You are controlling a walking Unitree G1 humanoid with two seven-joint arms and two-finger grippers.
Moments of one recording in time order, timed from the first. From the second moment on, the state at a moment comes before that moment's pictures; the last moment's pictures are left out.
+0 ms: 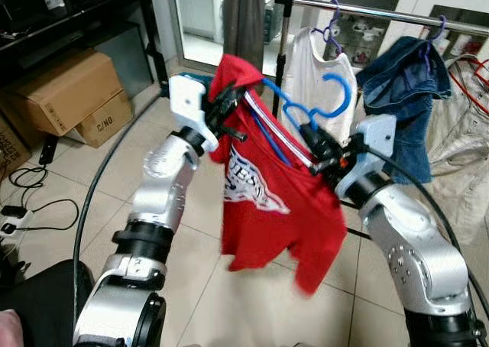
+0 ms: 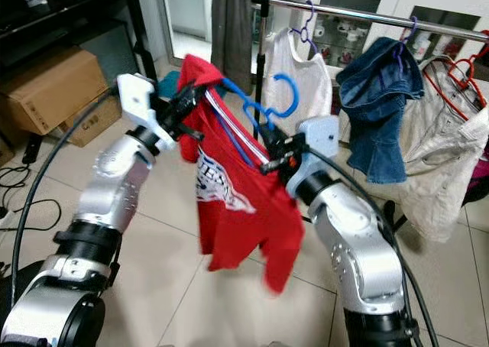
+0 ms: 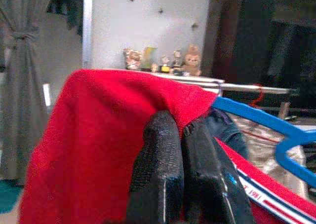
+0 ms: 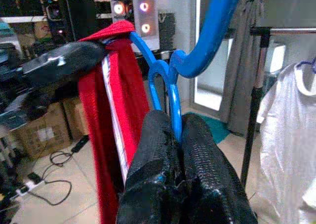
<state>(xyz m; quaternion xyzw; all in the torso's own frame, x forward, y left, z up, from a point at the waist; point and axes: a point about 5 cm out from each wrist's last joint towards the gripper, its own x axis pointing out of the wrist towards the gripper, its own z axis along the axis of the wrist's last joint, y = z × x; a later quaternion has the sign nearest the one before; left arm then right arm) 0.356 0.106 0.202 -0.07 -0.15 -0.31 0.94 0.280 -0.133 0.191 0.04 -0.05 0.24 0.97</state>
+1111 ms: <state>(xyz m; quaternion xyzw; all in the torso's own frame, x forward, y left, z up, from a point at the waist) 0.359 0.133 0.194 -0.04 -0.09 -0.28 0.96 0.282 -0.136 0.193 -0.07 -0.07 0.22 0.97</state>
